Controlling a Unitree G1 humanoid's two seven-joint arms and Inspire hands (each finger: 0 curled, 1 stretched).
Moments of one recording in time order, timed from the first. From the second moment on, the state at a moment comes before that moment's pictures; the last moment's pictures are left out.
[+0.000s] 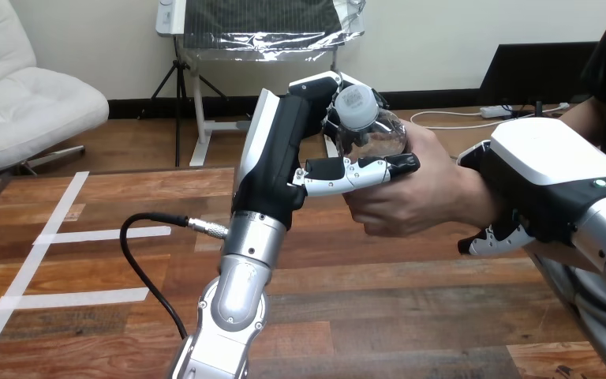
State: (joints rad) left arm -0.34 -0.05 -0.18 0.25 0.28 -0.35 0.07; right arm -0.17 -0.73 0.08 -0.31 -0.76 0.11 0.47
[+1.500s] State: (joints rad) left arm -0.33 -0.01 -0.23 0.11 0.27 -0.17 -0.17; right arm -0.17 -0.74 0.07 -0.31 -0.80 0.09 0.46
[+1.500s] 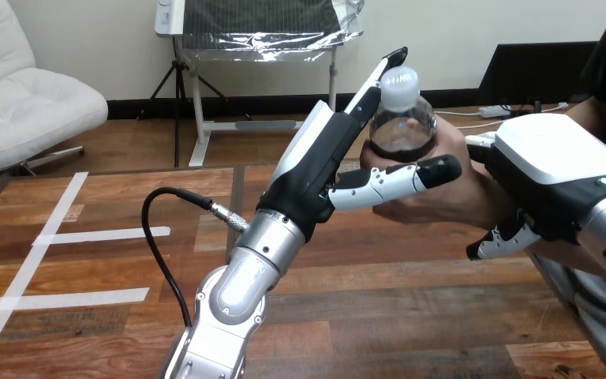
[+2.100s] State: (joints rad) left arm -0.33 -0.01 -0.23 0.11 0.27 -0.19 -0.16; right arm -0.17 -0.74 0.07 -0.31 -0.80 0.09 0.46
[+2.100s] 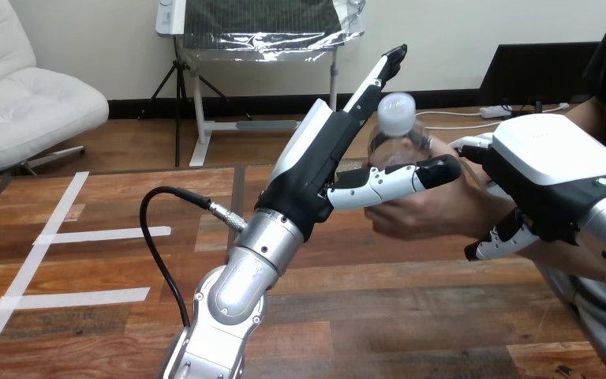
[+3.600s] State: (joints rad) left arm -0.30 -0.05 -0.22 0.12 0.22 -0.34 -0.03; right arm -0.09 -0.67 0.01 -0.40 -0.83 0.12 0.32
